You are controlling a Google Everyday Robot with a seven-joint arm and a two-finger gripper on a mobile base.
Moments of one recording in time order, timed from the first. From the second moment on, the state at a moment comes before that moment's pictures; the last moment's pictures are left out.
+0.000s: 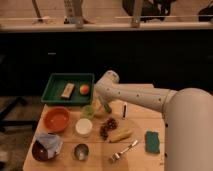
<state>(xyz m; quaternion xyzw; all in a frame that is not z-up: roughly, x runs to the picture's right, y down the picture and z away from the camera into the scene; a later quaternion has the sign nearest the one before) 0.011 0.091 0.901 -0.21 0.10 0.51 0.83</state>
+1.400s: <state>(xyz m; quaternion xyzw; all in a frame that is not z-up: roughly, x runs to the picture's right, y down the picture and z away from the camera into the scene) 0.031 0.100 0.956 -0.27 0.12 0.54 0.79</state>
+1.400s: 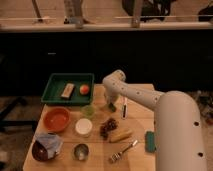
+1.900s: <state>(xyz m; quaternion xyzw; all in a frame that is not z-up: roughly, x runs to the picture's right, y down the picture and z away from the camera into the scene) 0.019 0.100 0.920 -0.26 0.10 0.52 0.81</state>
